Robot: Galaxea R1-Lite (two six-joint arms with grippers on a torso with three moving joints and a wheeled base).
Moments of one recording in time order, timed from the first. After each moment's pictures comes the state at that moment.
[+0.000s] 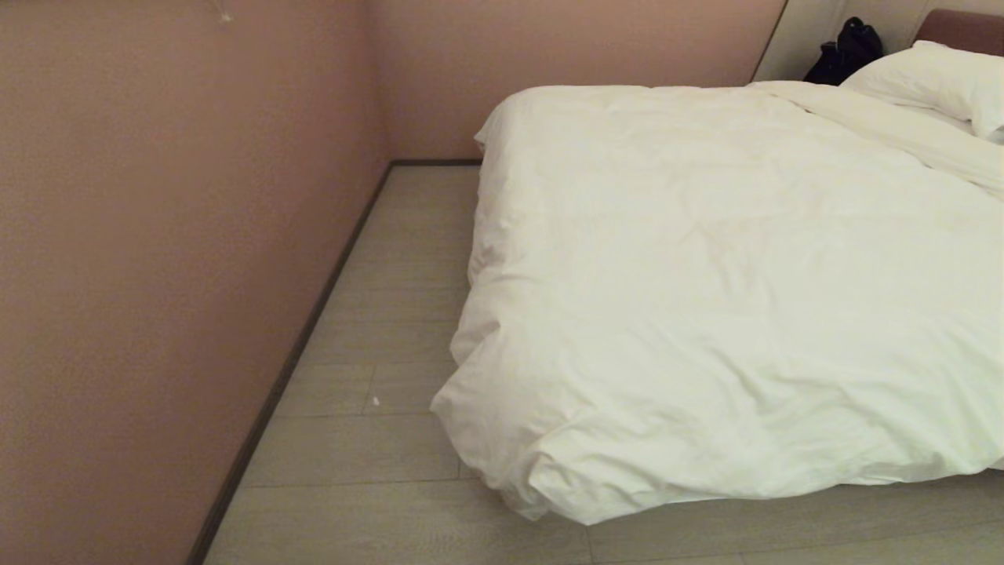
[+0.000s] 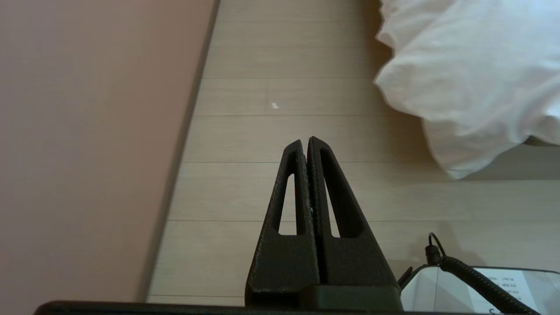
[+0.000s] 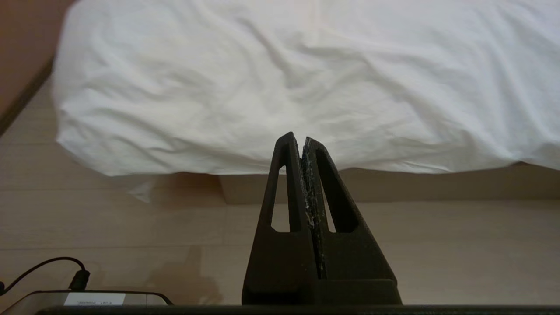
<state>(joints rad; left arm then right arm) 0.01 0.00 -0.06 0.17 0.00 -0.01 0.01 0.00 0.00 0.00 0.01 -0.01</state>
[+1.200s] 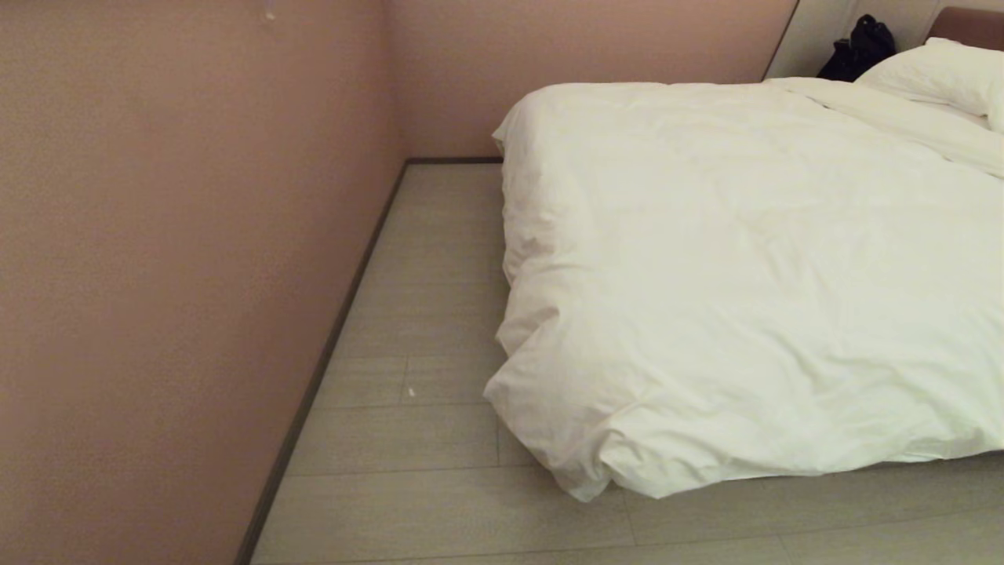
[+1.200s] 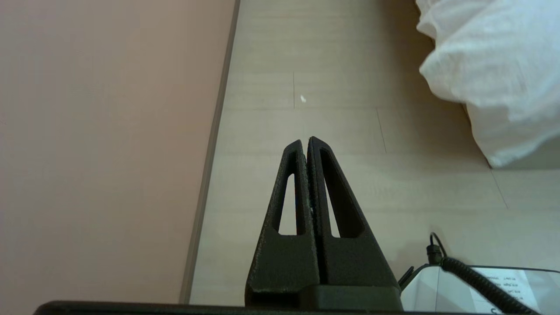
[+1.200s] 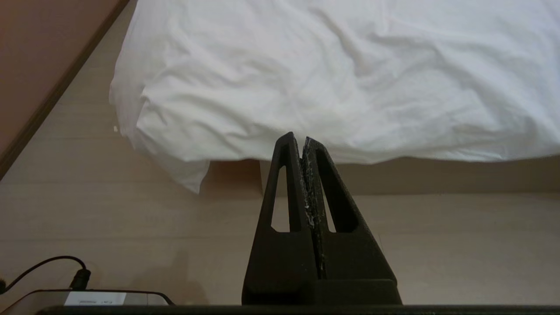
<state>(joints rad) 0.01 0.00 -0.06 0.17 0.00 0.00 0.01 0.00 0.00 0.00 0.01 -0.01</state>
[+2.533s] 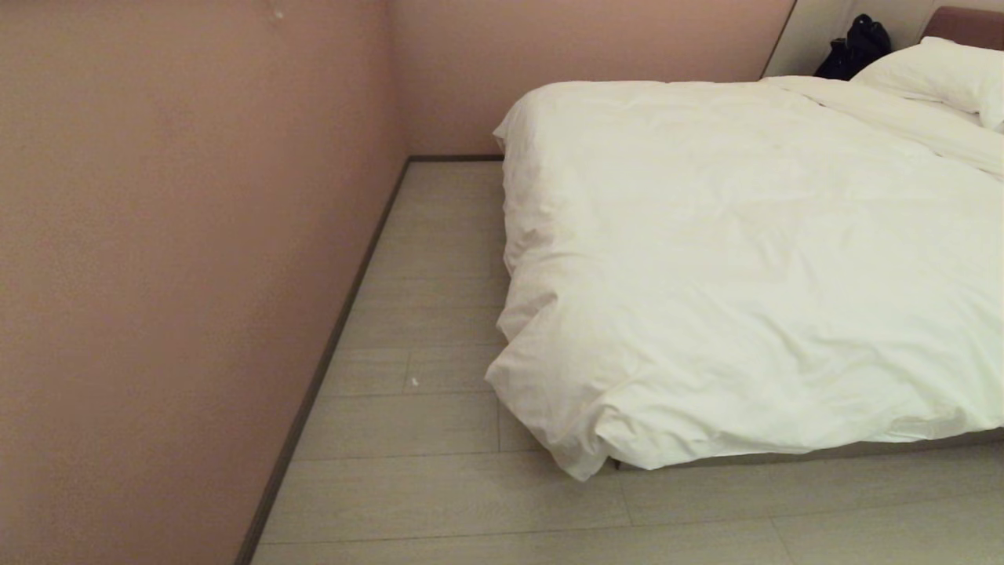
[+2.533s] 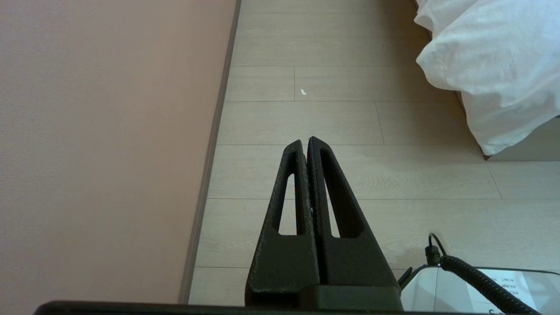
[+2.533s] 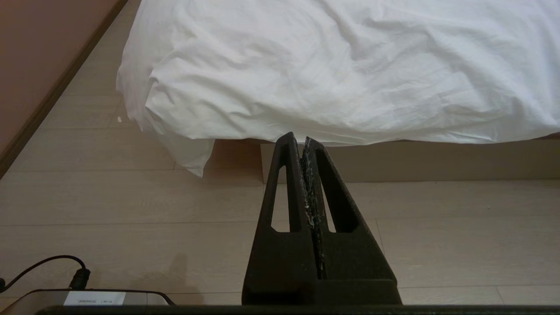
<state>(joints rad) 0.01 0.00 -0.06 0.17 0.00 -0.01 0.01 0.00 0.00 0.01 0.01 -0.01</state>
